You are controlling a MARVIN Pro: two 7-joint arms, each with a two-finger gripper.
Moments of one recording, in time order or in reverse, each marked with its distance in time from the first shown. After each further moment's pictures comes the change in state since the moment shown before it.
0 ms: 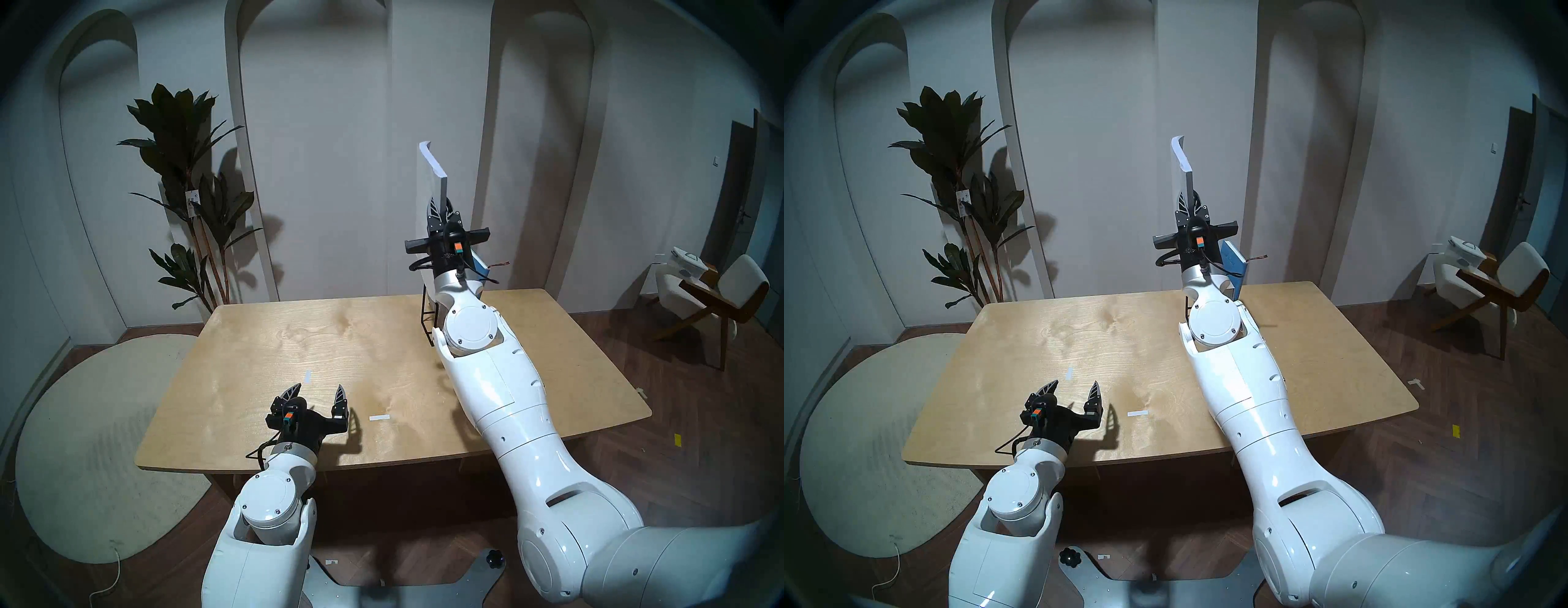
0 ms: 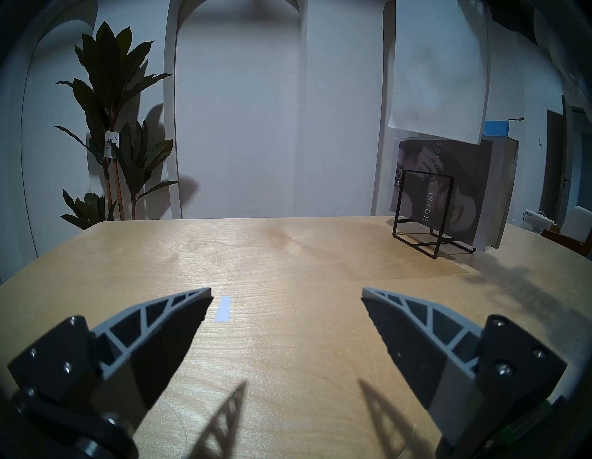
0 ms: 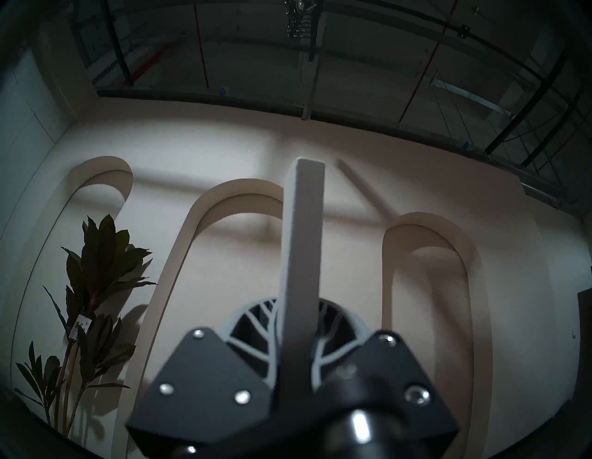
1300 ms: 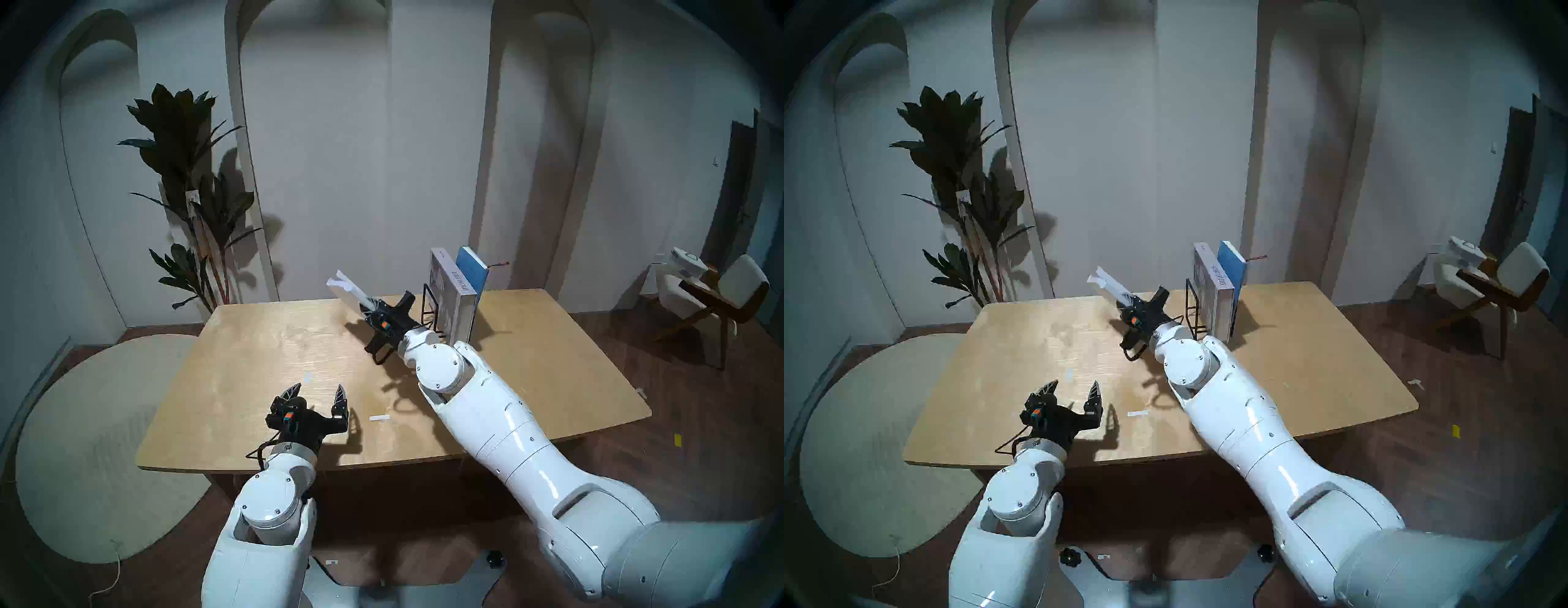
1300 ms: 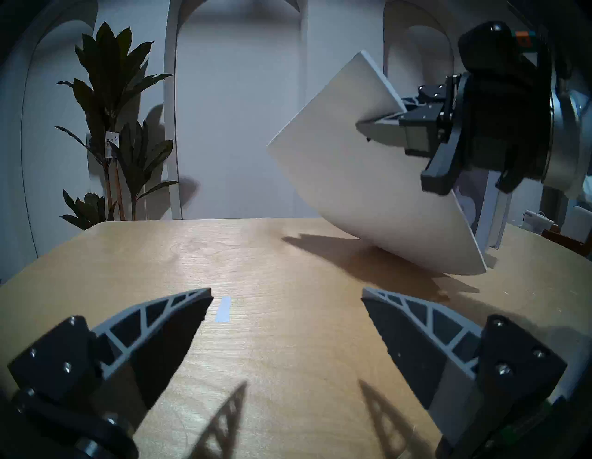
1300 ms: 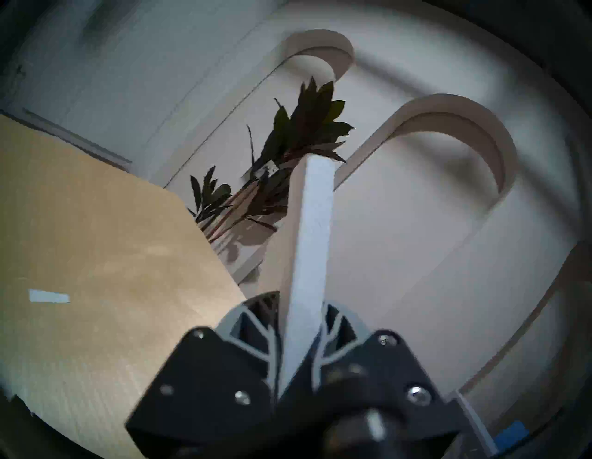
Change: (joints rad) left arm 0.000 0.000 0.000 -0.002 0.000 0.000 0.000; right arm -0.002 0.100 -0.286 0.212 -0.247 0.225 0.313
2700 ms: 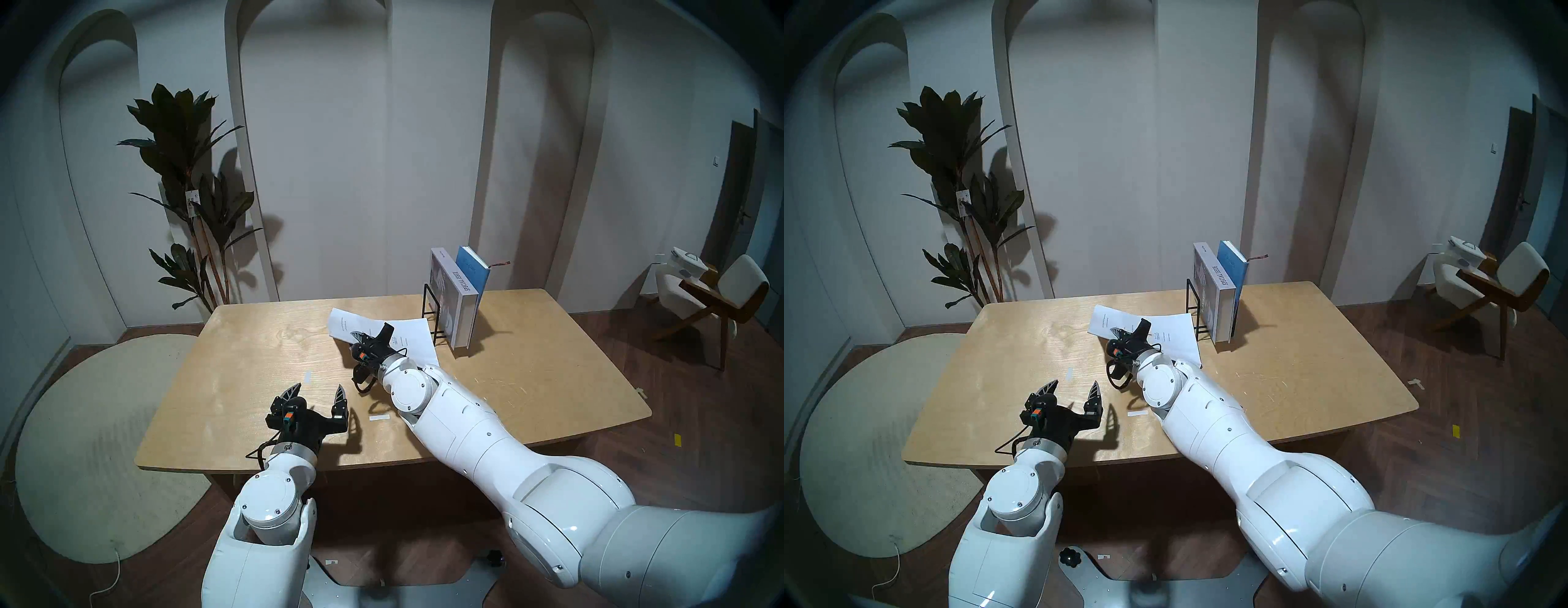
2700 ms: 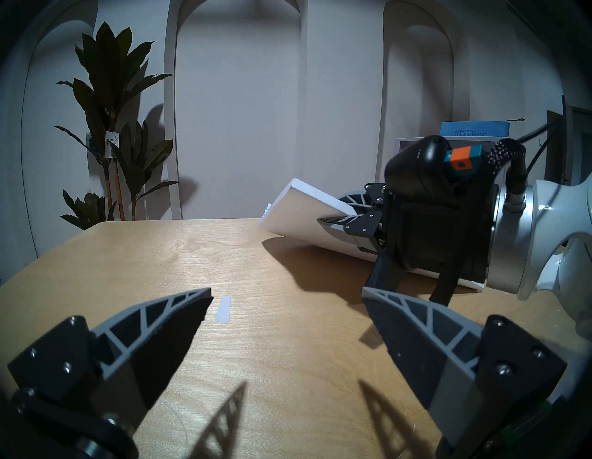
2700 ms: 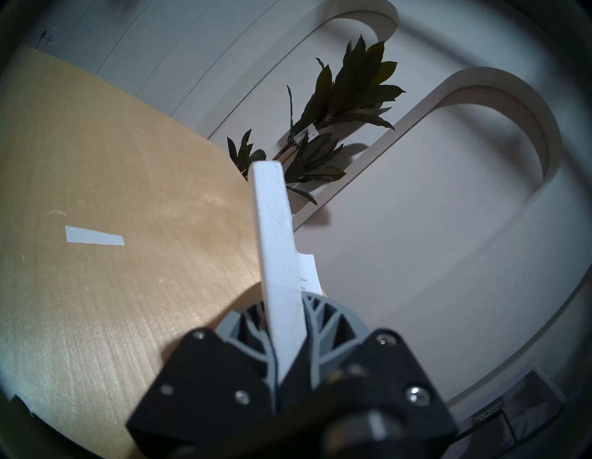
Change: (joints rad) left arm 0.000 0.000 0.000 0.000 0.000 0.000 0.000; right arm 0.117 -0.135 -0.044 0.413 -0.068 -0.059 -0.136
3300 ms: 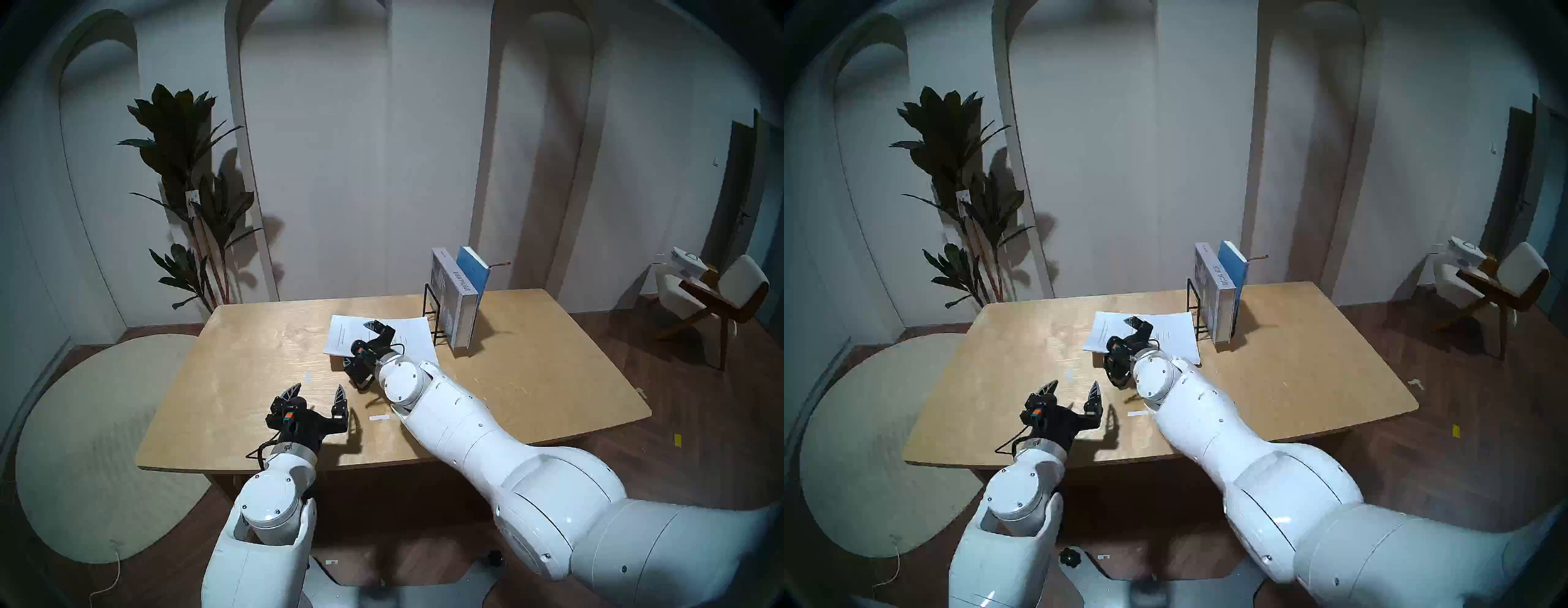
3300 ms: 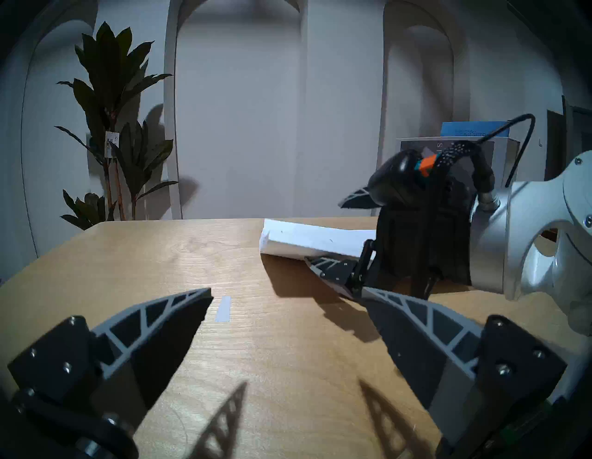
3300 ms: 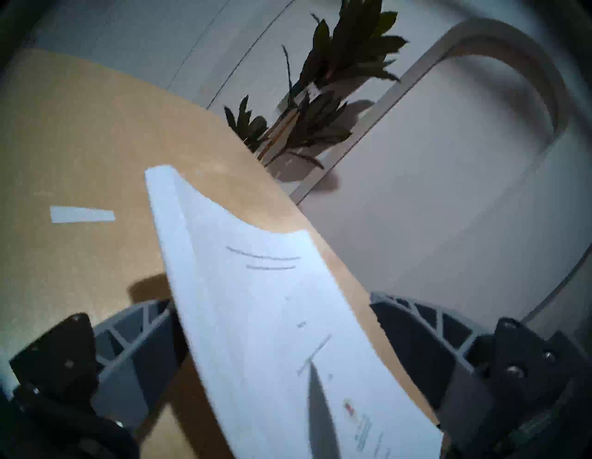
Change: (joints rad) left arm 0.000 0.000 0.000 0.000 0.000 0.000 0.000; right arm 0.028 -0.049 0.054 0.051 0.053 0.183 0.103
